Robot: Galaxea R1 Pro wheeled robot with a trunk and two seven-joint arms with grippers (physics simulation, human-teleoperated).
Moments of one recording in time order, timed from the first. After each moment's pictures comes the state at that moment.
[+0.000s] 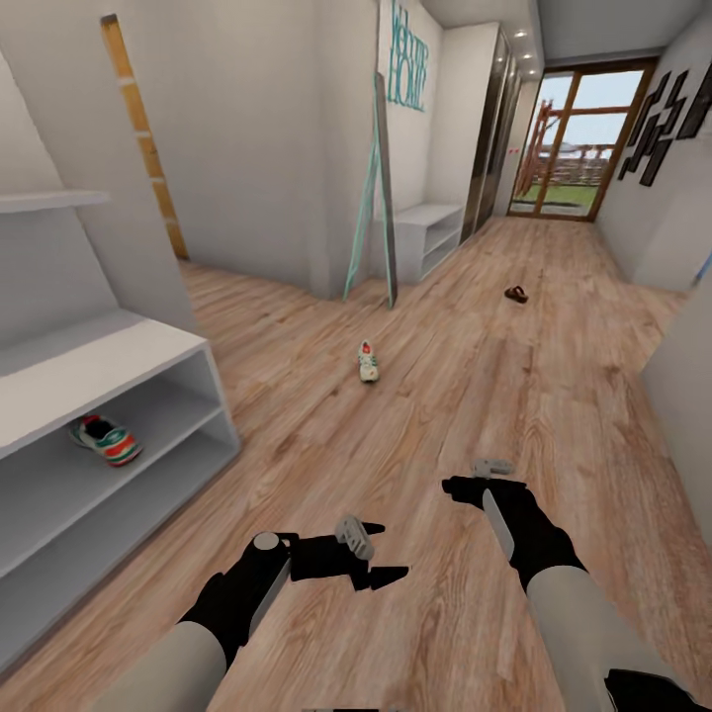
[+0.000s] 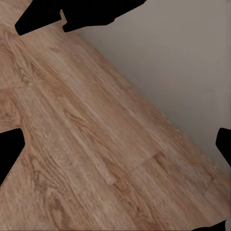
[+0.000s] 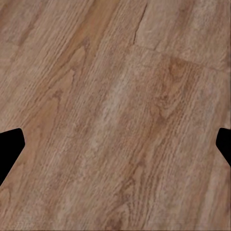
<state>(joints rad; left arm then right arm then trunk) -0.63 -0.12 -0.26 -0.68 -0.02 0.01 -1.00 -0.77 0.02 -0.13 -0.73 0.00 0.55 -0.01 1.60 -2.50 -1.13</state>
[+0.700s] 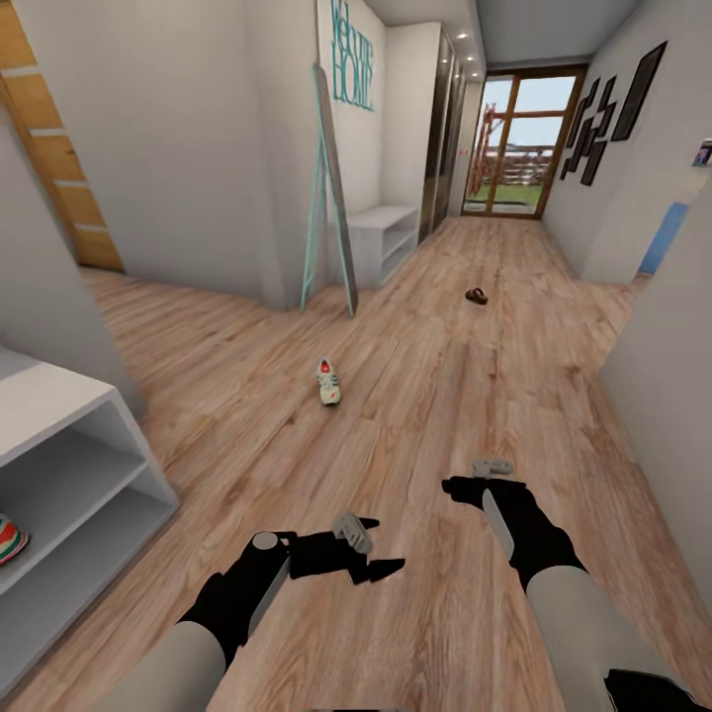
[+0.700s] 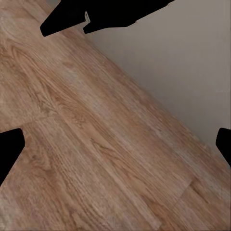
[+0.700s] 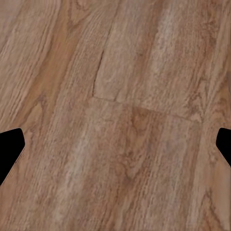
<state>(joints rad) -0.63 -0.12 -0.25 -0.68 -0.02 0.01 -0.94 -0.77 0.02 -0.13 -0.73 0.00 0.55 -0.01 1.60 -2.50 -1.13</state>
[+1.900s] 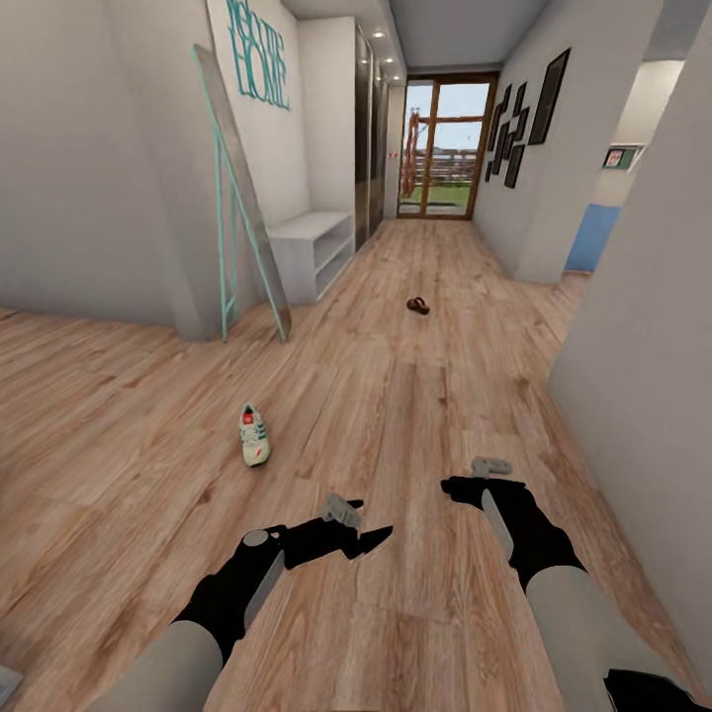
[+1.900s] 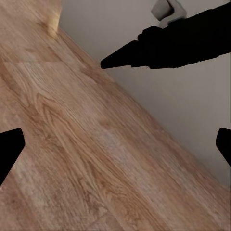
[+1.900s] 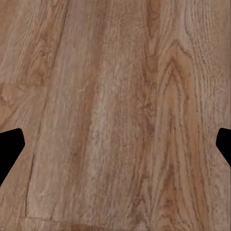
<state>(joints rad) -0.63 -0.12 -0.19 -0.68 0.09 0.01 -0.82 -0.77 0.02 -0.13 -0.73 0.00 0.55 0.00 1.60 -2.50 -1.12</state>
